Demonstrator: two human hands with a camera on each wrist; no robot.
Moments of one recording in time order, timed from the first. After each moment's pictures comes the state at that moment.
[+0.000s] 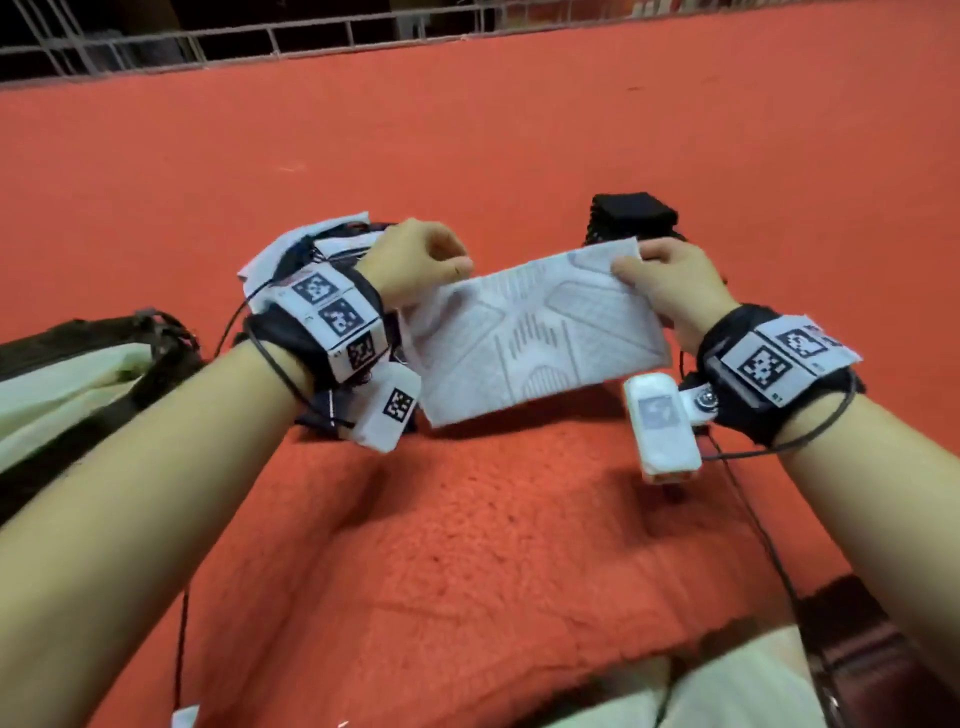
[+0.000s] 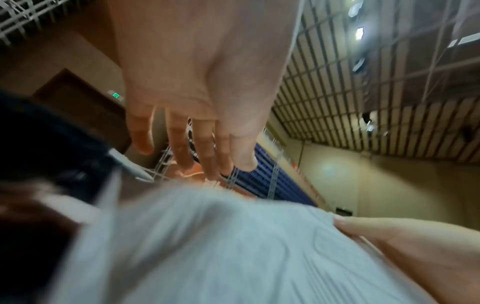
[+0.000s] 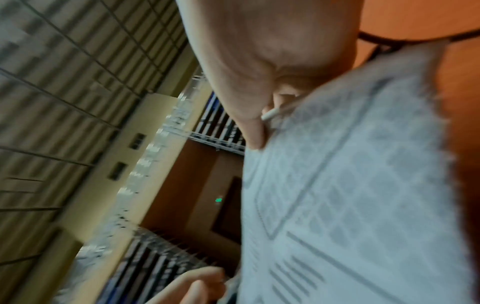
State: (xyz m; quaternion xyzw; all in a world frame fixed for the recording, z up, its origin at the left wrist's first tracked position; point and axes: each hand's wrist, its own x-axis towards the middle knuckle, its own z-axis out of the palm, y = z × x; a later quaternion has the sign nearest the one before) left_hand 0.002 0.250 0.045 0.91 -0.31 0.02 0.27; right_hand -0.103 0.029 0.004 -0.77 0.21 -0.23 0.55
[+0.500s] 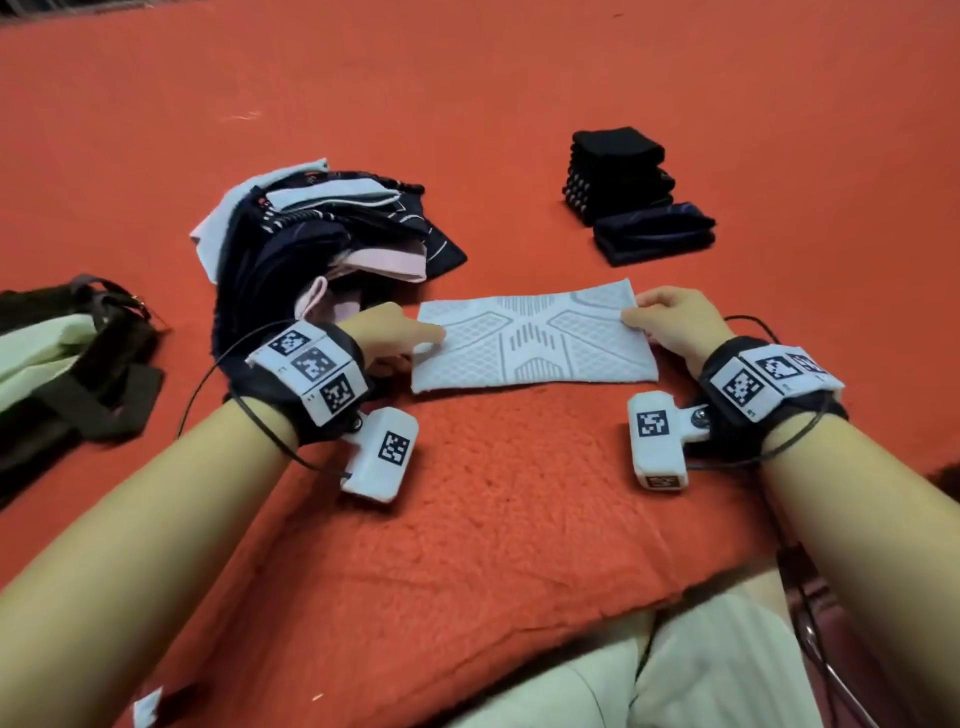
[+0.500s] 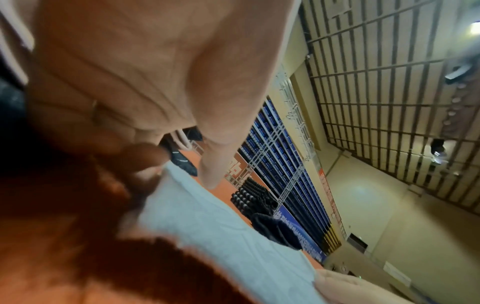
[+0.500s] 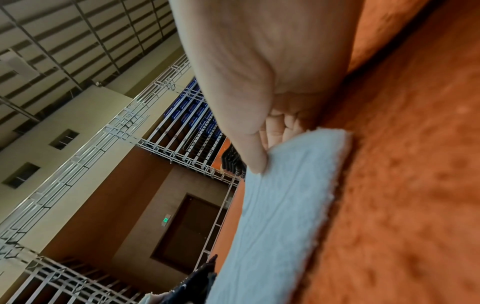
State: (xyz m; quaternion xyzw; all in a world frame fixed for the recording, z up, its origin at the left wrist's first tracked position) left_hand -0.009 0.252 -0.043 0.93 -0.08 -0.24 0.25; right_hand -0.129 -0.002 -0.077 -0.79 0.33 -0.12 0.50
